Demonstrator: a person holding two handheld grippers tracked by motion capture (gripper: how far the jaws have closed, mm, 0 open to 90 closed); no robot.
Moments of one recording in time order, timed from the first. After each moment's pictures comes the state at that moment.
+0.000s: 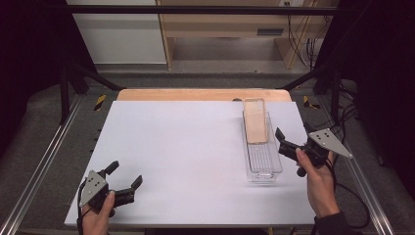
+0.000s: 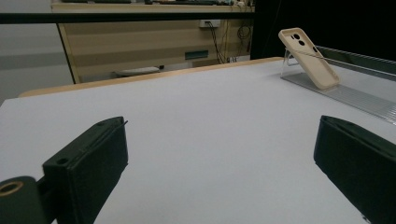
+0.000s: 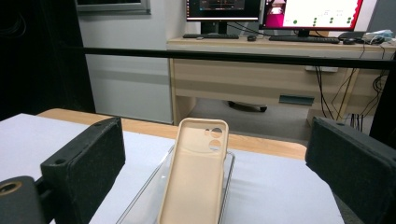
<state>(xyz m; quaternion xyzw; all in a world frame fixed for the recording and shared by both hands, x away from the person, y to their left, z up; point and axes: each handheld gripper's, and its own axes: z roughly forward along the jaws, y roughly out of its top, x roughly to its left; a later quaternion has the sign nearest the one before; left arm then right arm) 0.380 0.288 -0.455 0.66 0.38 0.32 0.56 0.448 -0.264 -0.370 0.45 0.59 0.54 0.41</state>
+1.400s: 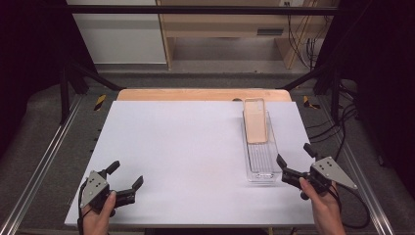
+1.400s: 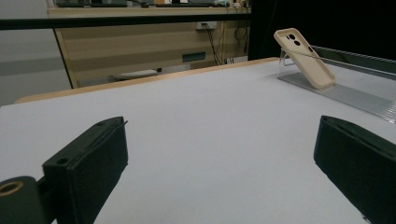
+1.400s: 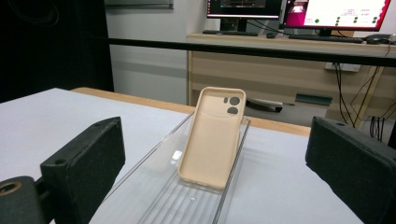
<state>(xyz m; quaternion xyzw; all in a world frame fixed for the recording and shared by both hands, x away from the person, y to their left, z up) 0.380 0.286 -0.454 0.67 0.37 0.32 0.56 0.398 -0.273 -0.412 0.41 0.61 0.55 0.40</state>
